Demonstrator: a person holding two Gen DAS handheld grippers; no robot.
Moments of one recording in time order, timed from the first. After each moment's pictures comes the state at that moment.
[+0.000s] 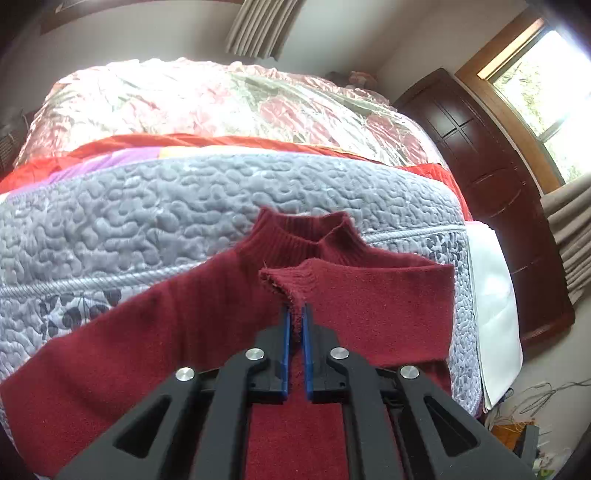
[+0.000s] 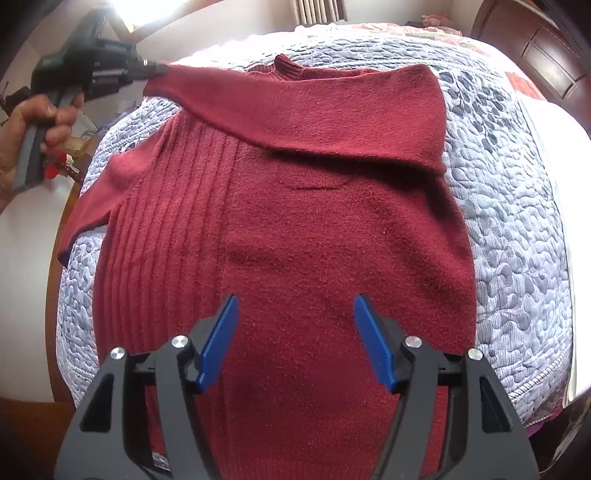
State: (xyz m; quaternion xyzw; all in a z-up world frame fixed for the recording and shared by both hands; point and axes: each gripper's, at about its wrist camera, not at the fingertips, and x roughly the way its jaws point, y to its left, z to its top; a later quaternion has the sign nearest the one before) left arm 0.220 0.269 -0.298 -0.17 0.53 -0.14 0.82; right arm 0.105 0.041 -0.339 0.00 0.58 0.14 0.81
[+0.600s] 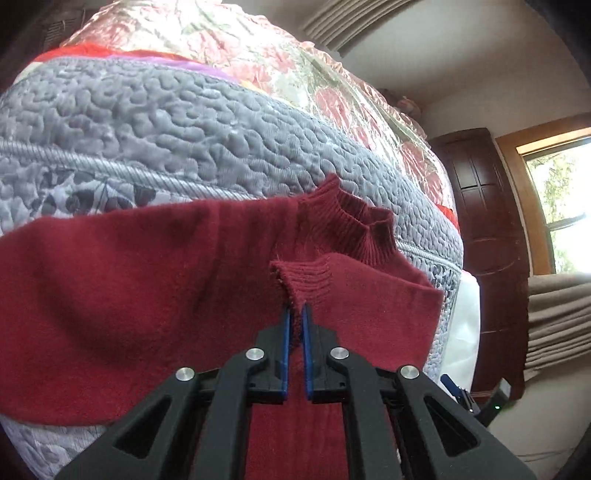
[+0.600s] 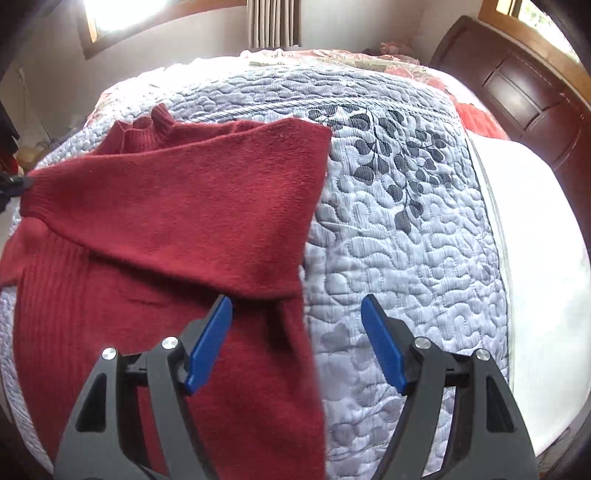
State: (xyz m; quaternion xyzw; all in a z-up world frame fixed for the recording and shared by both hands) left arm 0.182 0.322 -0.339 -0.33 0.55 -0.09 0.76; right arm 0.218 -0.045 -0.360 -0.07 0.53 0.05 0.85
